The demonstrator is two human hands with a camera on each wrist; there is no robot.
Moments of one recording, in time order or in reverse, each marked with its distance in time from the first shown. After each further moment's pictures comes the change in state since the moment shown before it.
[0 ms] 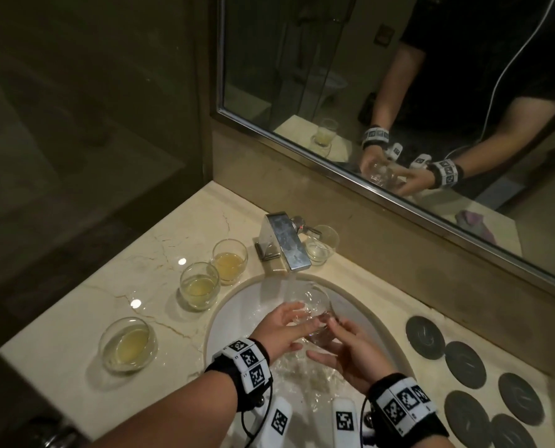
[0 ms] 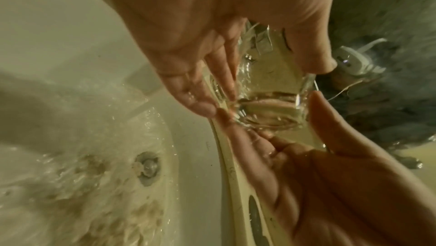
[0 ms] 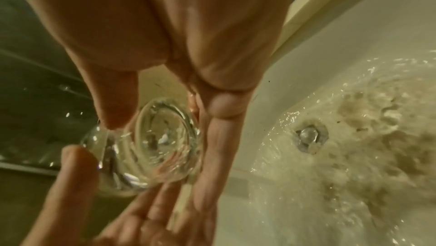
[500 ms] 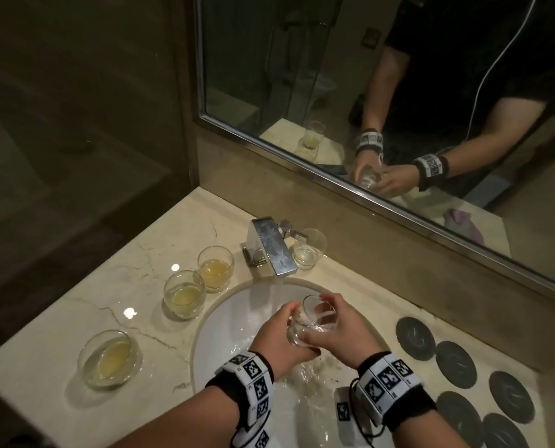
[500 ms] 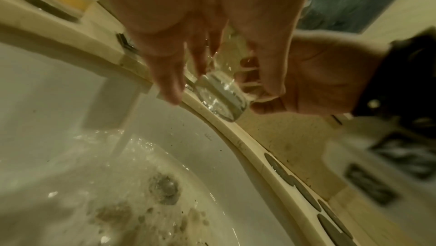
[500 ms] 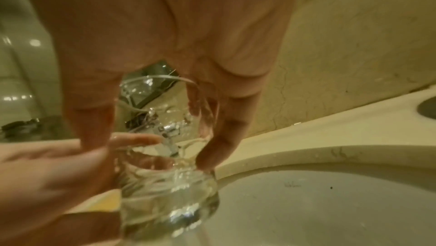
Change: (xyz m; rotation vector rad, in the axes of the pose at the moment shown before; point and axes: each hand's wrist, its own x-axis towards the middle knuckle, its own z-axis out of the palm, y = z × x) left_hand 0.004 -0.003 0.018 0.548 0.081 0.233; right_hand 0.006 -0.032 0.010 -1.139 0.182 -0.355
